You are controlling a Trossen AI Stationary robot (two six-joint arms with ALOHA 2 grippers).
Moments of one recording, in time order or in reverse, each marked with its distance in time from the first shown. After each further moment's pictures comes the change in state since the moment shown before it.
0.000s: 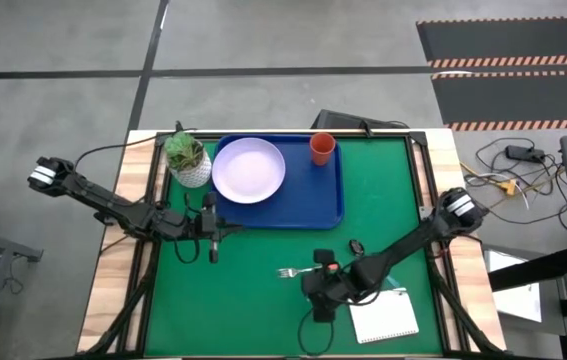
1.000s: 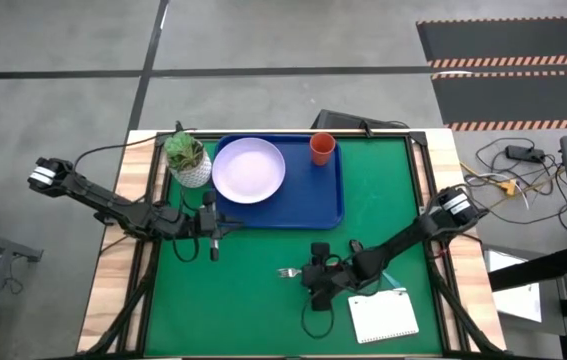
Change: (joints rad) left arm 0.012 0.006 0.017 0.053 -0.003 0.046; right arm -0.056 0.015 -0.283 0.483 0.082 -0.163
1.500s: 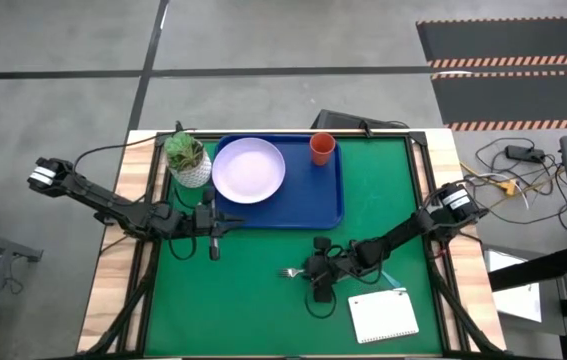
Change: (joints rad) left arm 0.000 0.000 0.002 0.110 0.000 0.003; right arm -0.071 -0.003 -0.131 0.158 -0.145 0.034
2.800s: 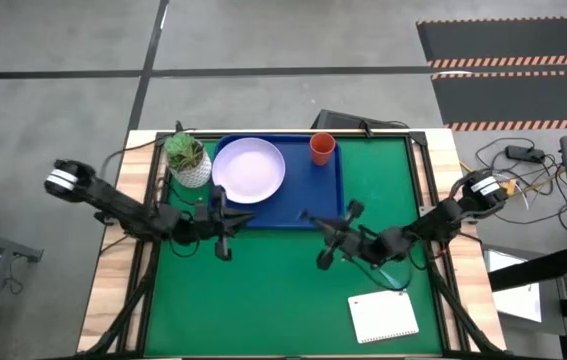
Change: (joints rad) left arm 0.012 0.365 0.045 0.753 0.003 -0.075; right arm 0.032 -0.244 -0.234 1.306 0.587 -1.105
